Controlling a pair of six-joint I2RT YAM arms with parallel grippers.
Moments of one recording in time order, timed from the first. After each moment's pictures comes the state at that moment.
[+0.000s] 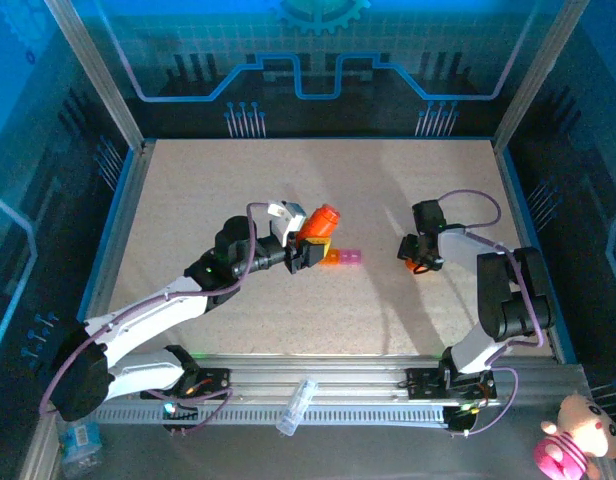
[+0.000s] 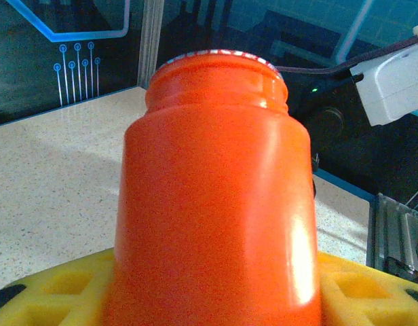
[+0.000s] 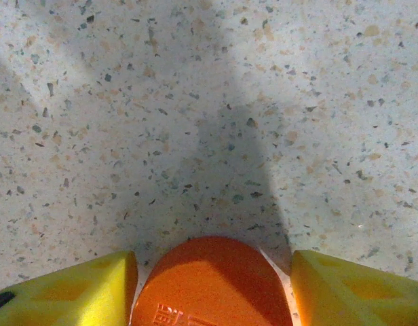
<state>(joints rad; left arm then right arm) -0.68 1.16 0.71 0.30 0.34 -0.19 0.13 1.62 0.84 -0.44 0.10 0.49</state>
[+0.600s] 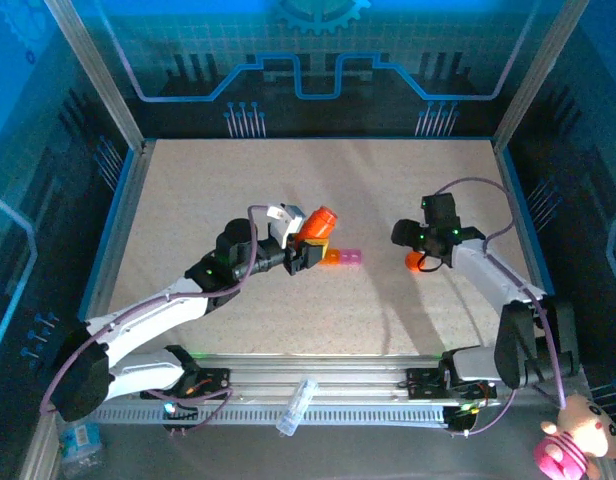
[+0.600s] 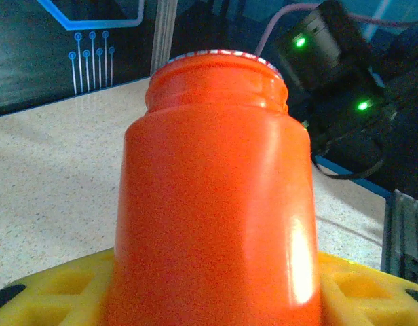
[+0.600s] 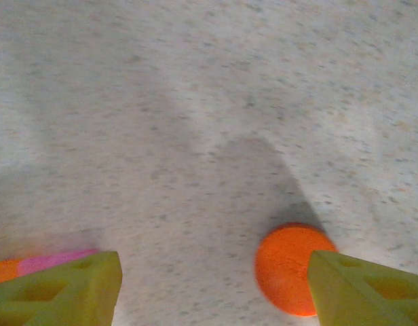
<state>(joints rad) -0.68 1.16 0.69 0.30 0.29 -0.19 0.16 1.33 0.84 -0.45 -0.04 0.46</state>
